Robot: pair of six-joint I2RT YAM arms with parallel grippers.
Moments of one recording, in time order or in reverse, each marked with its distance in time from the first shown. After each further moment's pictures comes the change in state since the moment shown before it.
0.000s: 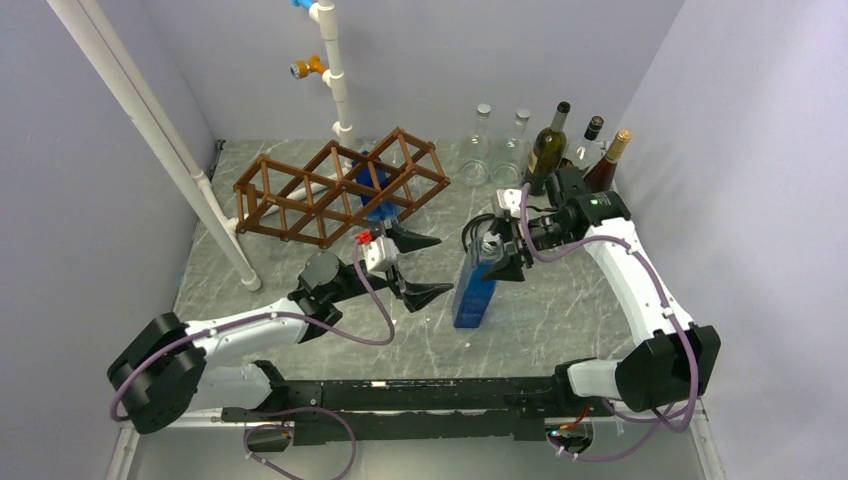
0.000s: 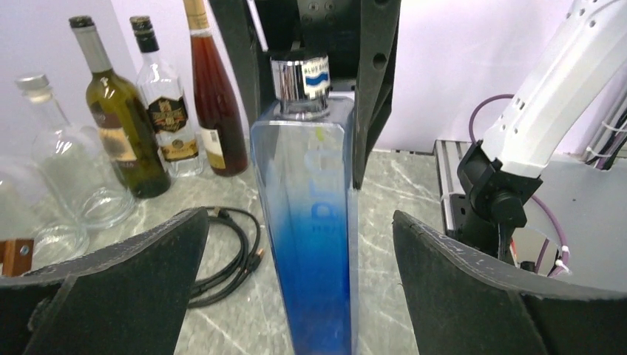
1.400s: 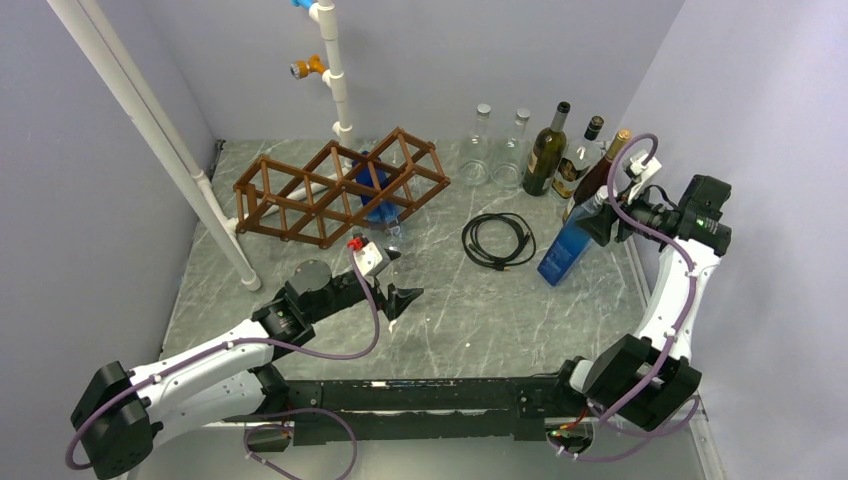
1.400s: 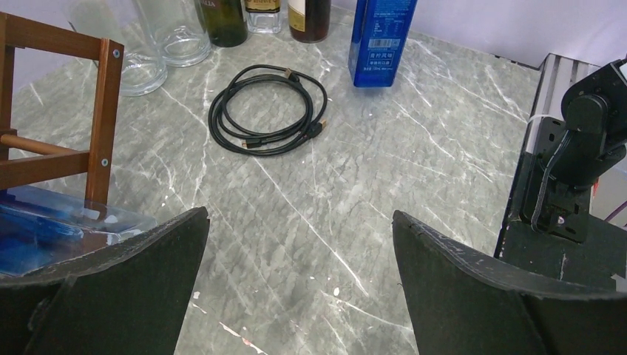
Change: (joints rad) left arm 0.000 -0.336 -0.059 -0.638 -0.301 0.093; right arm -0.786 -0.098 0.000 0.221 0.079 0.340
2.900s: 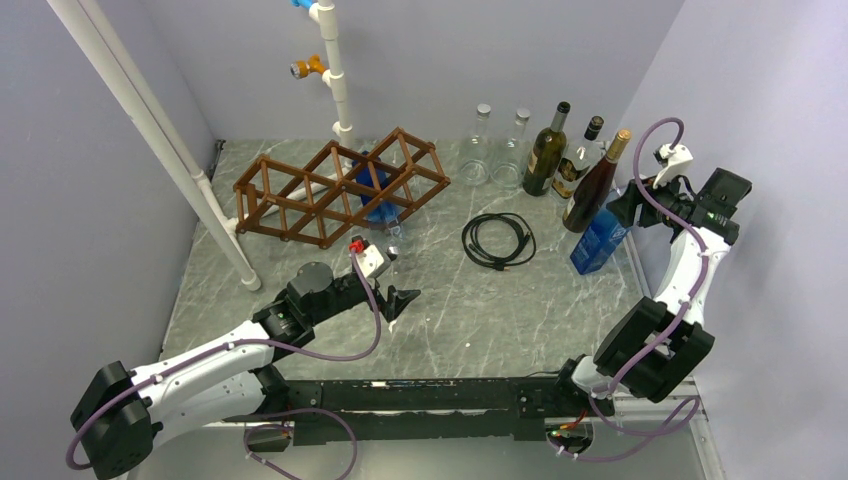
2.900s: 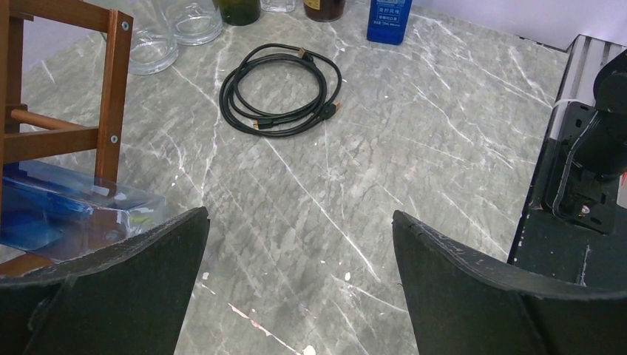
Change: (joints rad) left arm 0.000 -0.002 -0.021 -0.021 -0.035 0.018; right arm -0.099 0.157 -0.002 0.354 0.216 0.262
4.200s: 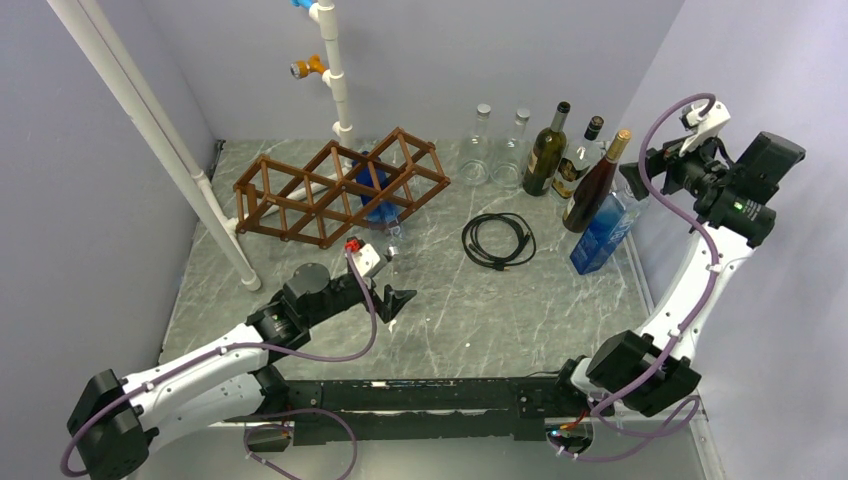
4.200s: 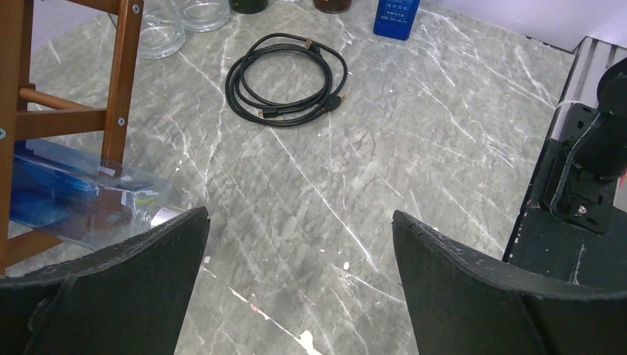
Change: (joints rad) left arm 0.000 -0.046 0.004 -0.065 -0.029 -0.021; right arm 0.000 -0.077 0.311 -0.100 -0.087 -0.013
